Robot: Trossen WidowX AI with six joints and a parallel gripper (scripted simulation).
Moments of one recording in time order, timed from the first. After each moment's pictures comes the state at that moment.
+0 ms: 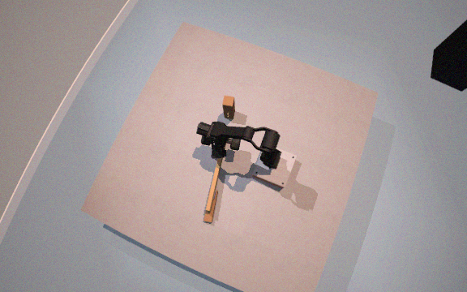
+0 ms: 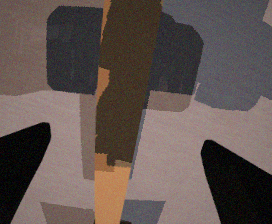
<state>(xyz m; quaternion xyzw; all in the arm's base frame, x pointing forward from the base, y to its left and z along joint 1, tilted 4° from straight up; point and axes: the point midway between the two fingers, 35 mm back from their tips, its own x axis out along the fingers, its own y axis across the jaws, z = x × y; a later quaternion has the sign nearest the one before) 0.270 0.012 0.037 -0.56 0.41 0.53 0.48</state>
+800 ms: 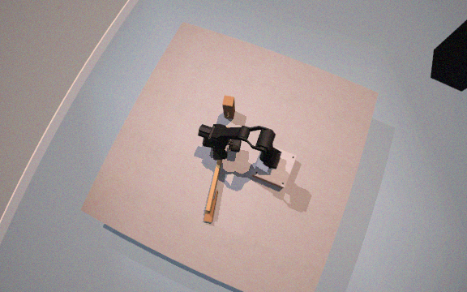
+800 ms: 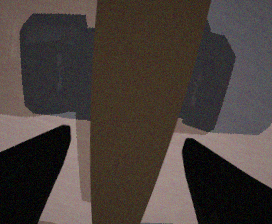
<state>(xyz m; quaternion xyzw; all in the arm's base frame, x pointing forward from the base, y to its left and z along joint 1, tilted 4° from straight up) 0.269 0.014 0.007 -0.56 0.41 0.54 0.48</state>
